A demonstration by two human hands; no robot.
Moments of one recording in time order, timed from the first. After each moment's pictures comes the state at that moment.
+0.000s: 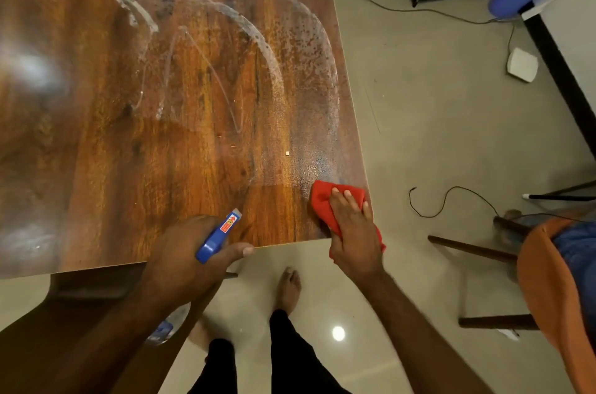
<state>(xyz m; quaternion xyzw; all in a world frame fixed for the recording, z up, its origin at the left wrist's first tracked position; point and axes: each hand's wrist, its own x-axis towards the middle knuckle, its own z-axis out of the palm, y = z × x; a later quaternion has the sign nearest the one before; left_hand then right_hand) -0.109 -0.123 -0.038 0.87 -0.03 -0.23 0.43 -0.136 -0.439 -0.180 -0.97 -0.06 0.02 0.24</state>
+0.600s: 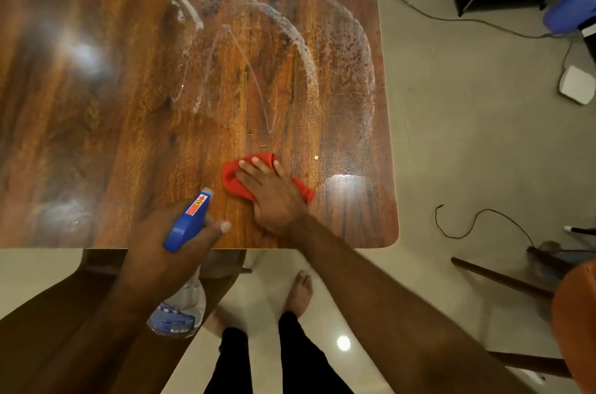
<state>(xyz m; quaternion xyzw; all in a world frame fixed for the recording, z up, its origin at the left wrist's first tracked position) -0.114 -0.101 0.004 0.88 0.09 -0.11 0.45 -0.023 -0.269 -0.182 -0.92 -0.32 0.12 0.21</state>
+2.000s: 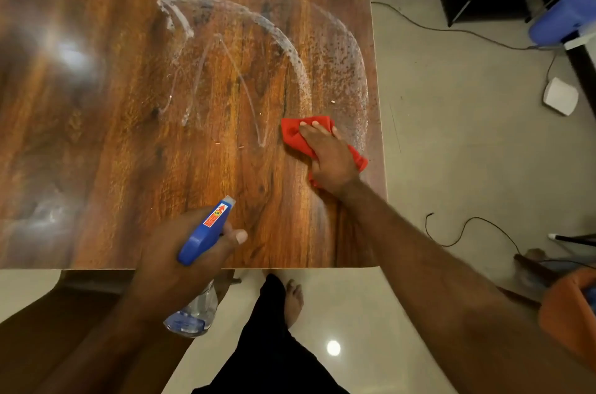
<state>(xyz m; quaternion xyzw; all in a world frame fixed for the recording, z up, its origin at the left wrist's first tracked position) -0.091 -0.120 -0.002 0.85 0.05 -0.16 0.49 0.080 -0.378 -0.177 -0.95 -0.18 0.05 0.26</state>
